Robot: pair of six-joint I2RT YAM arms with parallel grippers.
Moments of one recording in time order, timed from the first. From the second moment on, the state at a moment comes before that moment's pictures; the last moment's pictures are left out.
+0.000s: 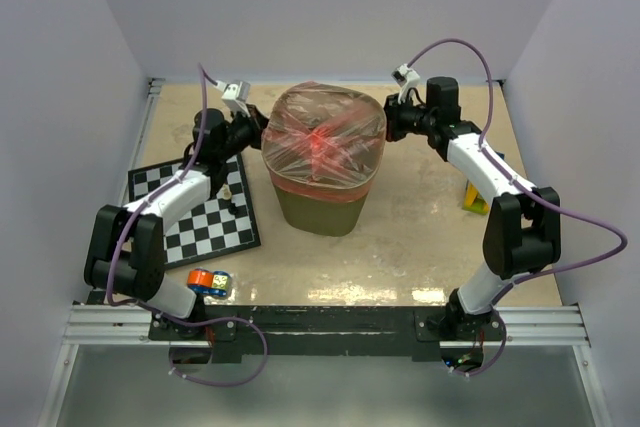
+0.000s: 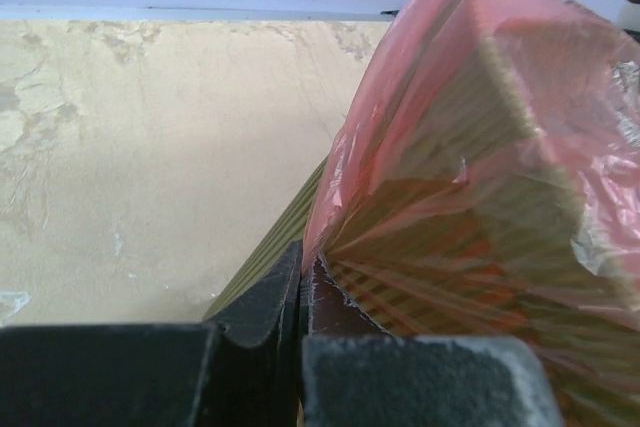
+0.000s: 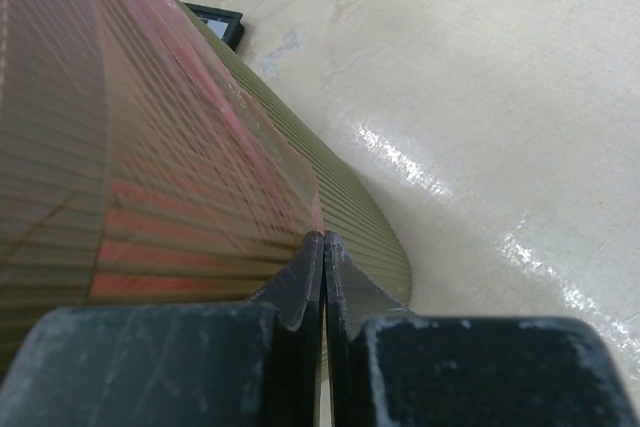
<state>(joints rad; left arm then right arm) -0.24 1.52 0.91 0.49 0.51 -0.48 0.20 1.66 1.28 -0.13 -0.71 0.16</state>
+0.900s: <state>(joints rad) -0.29 1.43 0.70 0.29 0.41 -0.28 0.22 1.65 1.14 -0.19 -0.60 0.07</state>
